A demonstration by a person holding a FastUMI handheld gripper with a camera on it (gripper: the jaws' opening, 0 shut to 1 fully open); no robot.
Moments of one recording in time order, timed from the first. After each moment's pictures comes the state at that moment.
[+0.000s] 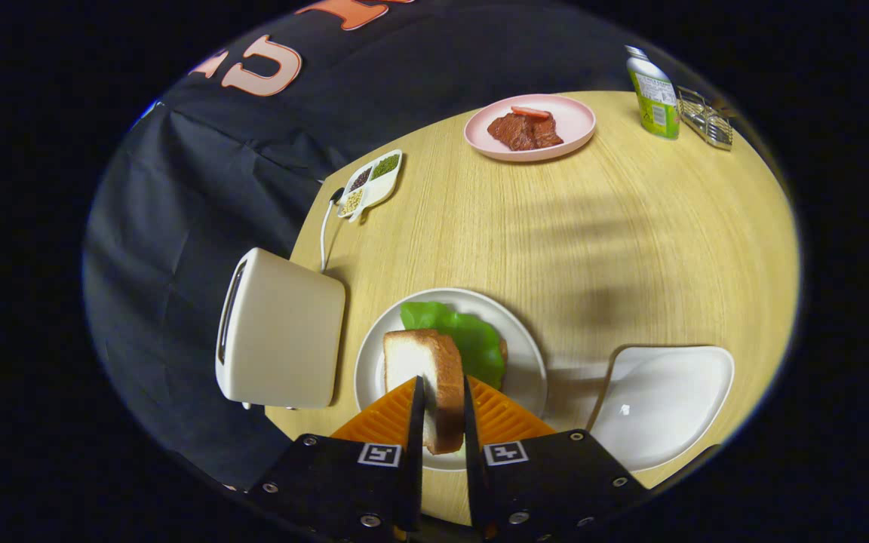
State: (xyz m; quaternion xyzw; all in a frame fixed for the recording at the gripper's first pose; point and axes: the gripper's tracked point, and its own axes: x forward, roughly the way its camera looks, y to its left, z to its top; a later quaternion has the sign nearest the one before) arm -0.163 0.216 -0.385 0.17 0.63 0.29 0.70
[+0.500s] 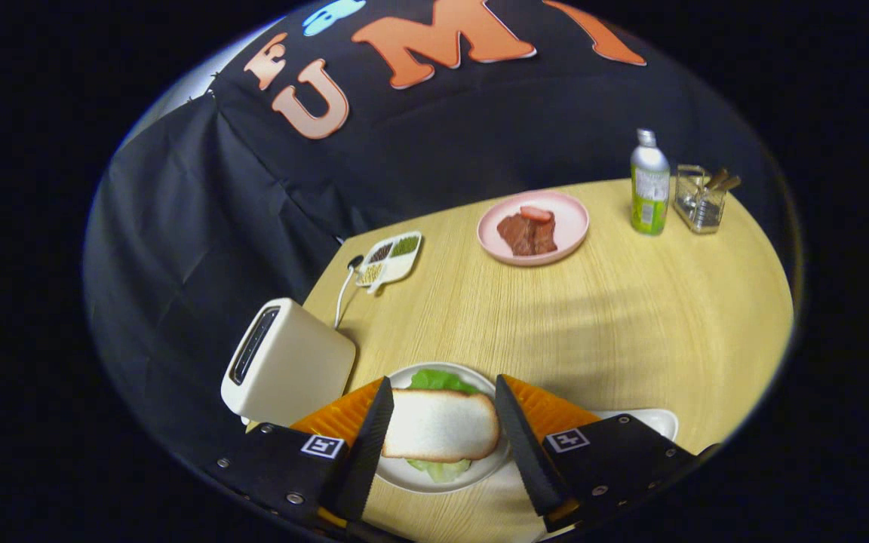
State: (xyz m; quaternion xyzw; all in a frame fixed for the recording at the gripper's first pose) arm -0.092 0.190 -0.309 0.17 0.47 0.29 0.82
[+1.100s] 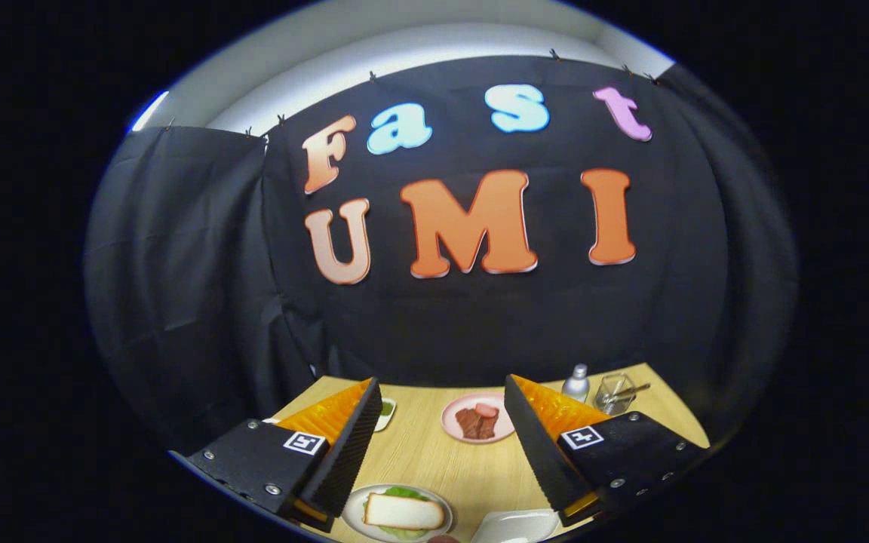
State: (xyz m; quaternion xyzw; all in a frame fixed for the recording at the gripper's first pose) arm 0.004 0.120 -0.077 0.11 0.17 0.19 0.96
